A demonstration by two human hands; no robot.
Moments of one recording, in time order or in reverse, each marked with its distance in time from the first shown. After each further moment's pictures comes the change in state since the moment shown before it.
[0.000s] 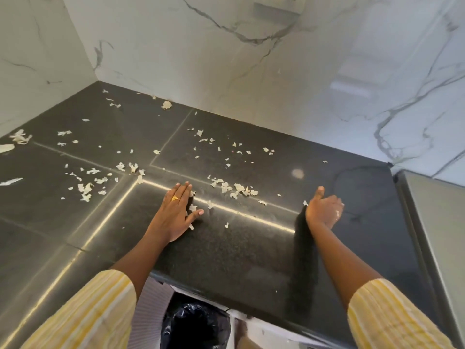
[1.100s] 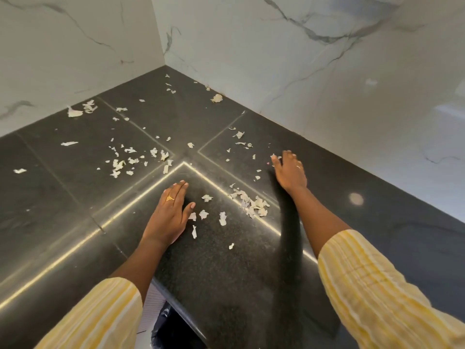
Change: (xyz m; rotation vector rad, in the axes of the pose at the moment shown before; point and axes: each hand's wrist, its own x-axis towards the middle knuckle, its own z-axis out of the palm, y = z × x) left_hand -0.010 0.010 0.000 -0.064 0.276 -0.368; right_hand 0.022 -0.171 0.119 -0.179 -0.657 -0.907
